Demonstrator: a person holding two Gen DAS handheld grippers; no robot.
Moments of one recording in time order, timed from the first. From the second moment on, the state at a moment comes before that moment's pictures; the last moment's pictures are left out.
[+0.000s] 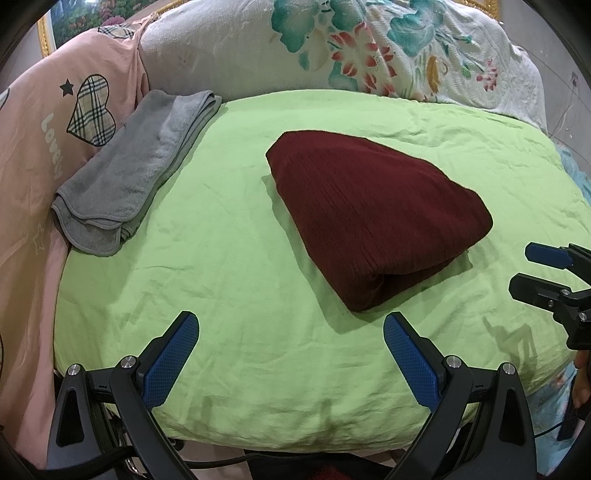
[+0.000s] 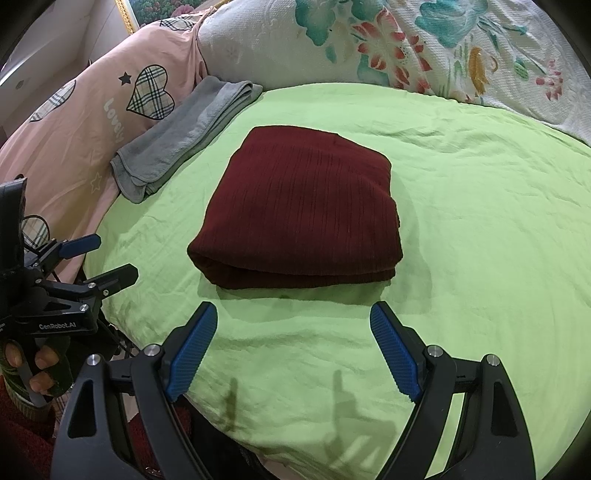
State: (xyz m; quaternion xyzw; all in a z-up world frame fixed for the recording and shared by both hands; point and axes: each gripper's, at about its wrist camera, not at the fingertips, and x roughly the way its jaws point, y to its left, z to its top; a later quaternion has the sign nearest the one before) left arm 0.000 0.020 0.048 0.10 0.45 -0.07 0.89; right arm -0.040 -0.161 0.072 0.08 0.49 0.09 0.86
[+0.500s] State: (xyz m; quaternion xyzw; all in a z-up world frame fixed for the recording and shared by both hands) left arm 0.017 0.018 0.050 0.09 0.45 -0.07 0.89; right arm -0.020 -0.168 0.072 0.08 0.49 0.10 0.86
